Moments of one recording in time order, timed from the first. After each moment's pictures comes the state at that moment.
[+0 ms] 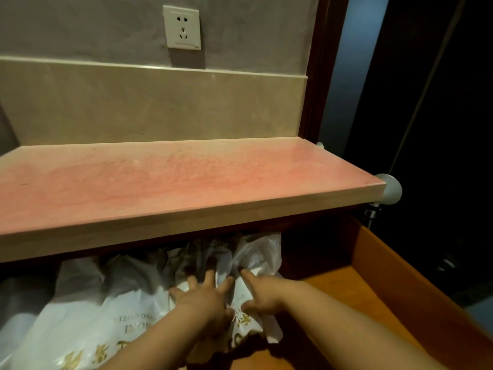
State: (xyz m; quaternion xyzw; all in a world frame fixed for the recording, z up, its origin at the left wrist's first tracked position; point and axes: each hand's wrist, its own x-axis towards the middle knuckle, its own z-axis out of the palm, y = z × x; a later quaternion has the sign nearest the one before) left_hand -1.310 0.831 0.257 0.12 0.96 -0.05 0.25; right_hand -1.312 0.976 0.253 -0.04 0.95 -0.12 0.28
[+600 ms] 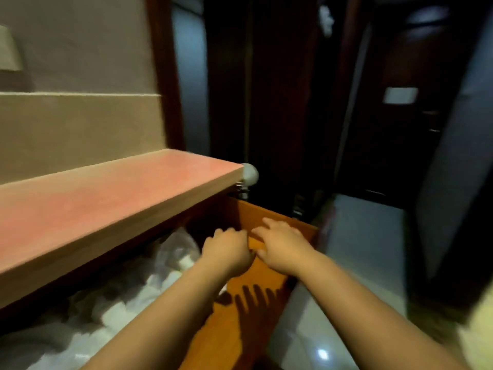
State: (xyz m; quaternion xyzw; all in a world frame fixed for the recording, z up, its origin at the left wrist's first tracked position) left_hand -1.246 0.931 0.332 0.49 0.87 0.04 0.03; right_hand -1.153 1.018 0.337 0.25 0.97 -0.03 -0.04
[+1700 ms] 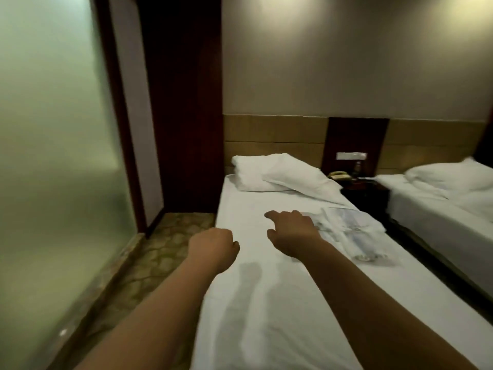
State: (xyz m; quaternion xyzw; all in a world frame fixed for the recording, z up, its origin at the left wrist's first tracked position) left_hand -0.330 0.482 0.333 1.00 0.00 0.08 0.01; right_hand -0.307 0.318 0.352 0.98 0.14 0.11 -0.05
